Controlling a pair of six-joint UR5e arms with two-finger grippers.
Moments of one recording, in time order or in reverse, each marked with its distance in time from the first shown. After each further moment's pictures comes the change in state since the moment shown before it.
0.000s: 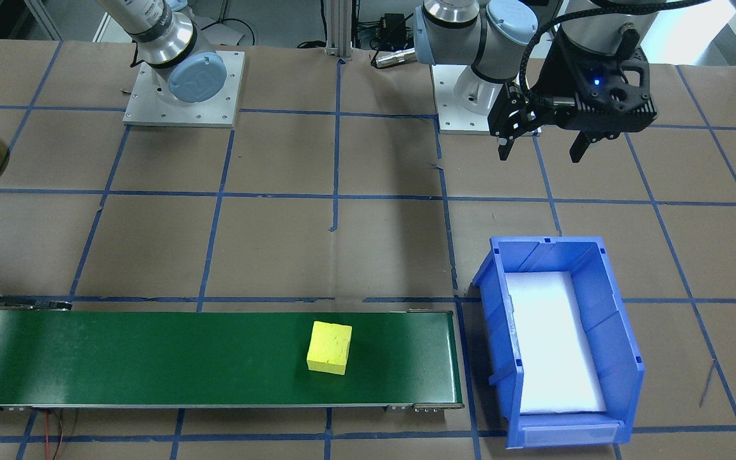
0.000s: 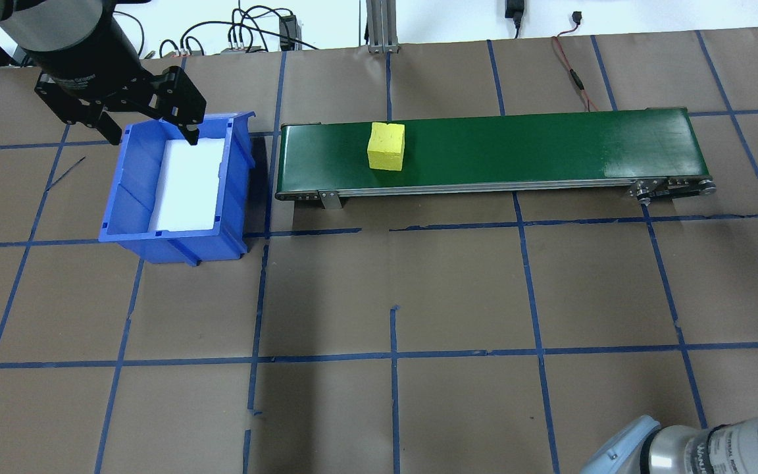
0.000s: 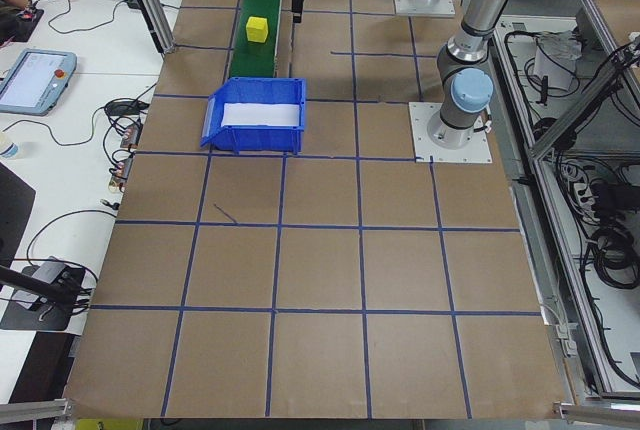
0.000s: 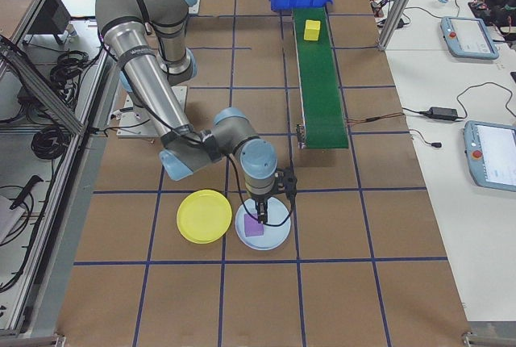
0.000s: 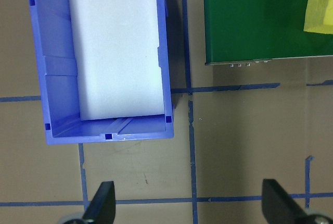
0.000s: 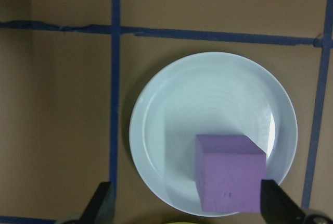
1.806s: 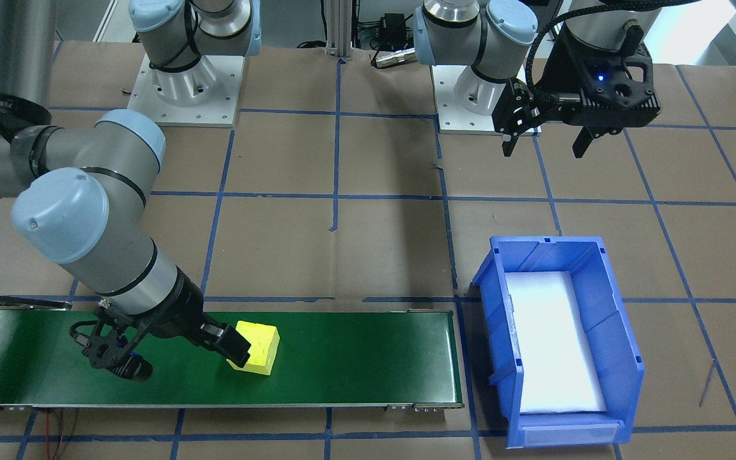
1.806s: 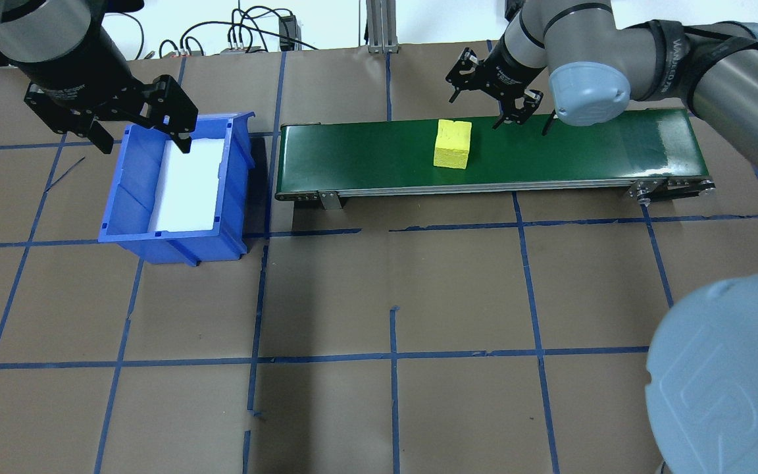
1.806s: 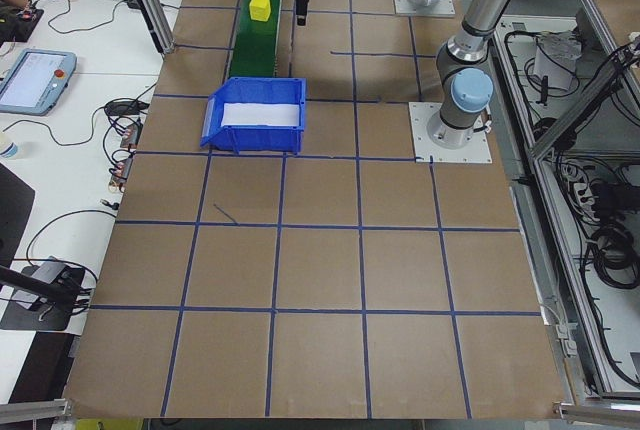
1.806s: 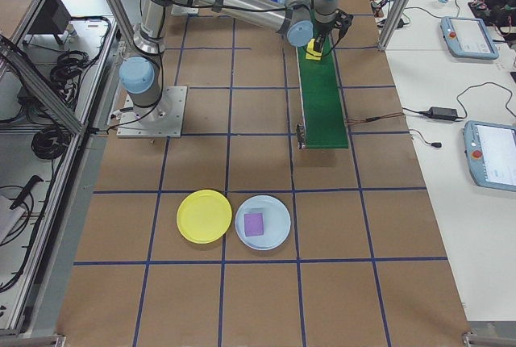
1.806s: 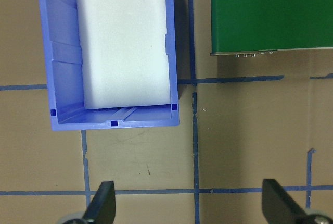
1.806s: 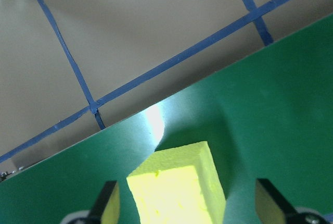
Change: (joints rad) left arm 0.013 0.016 -0.020 0.004 0.003 0.000; right arm 1.001 0.165 -0.143 -0.188 0.246 1.584
